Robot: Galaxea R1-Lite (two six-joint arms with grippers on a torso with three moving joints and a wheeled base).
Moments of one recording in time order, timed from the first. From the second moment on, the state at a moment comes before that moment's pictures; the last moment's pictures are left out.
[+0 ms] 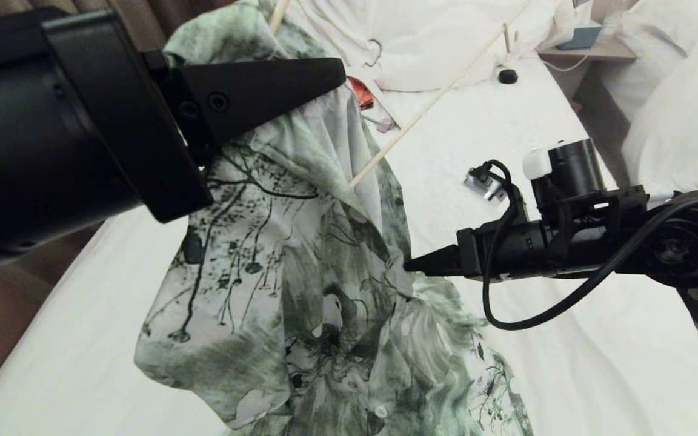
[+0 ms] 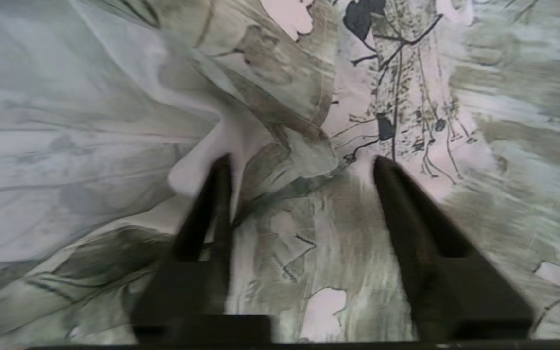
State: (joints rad) left arm -1.00 1.25 -1.06 -0.36 0.00 -0.04; right arm 0.50 1.81 -1.27 -0.02 0.58 0.39
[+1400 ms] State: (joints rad) left arm -1.00 1.23 -1.05 -0.36 0.00 -0.04; right arm 0.59 1.89 -1.27 -0.39 0.60 0.53
